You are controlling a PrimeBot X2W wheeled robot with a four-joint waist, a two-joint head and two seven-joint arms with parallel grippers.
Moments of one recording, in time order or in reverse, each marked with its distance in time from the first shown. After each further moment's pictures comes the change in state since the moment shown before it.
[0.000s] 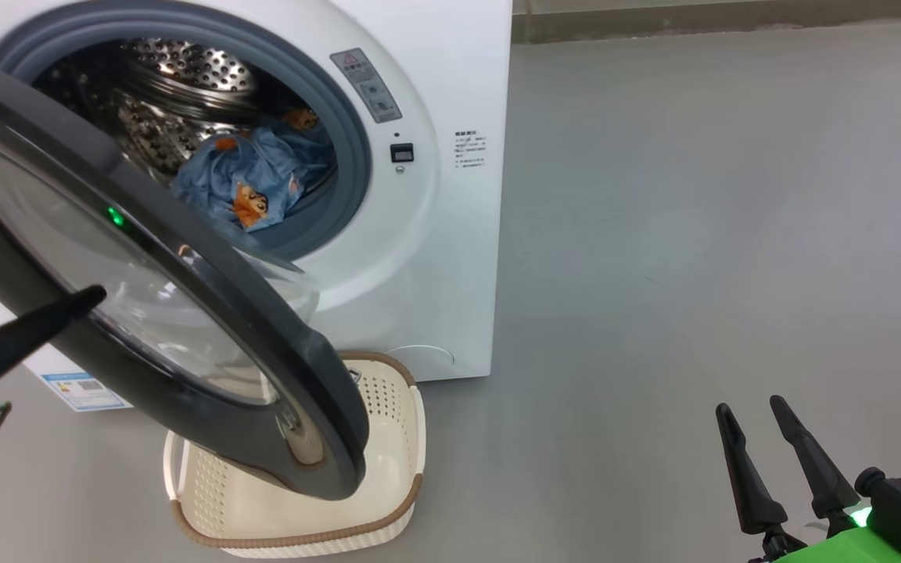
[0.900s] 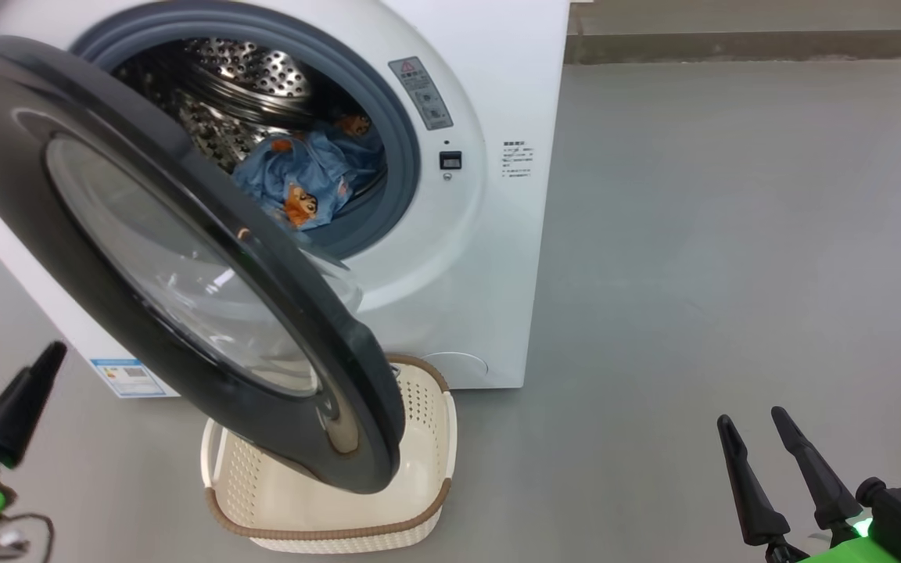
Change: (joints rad) left arm 0.314 -0.086 0.061 -0.037 0.119 -0.002 -0.571; right arm 0.022 -0.010 0.002 -0.001 0.000 0.000 0.000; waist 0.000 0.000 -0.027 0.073
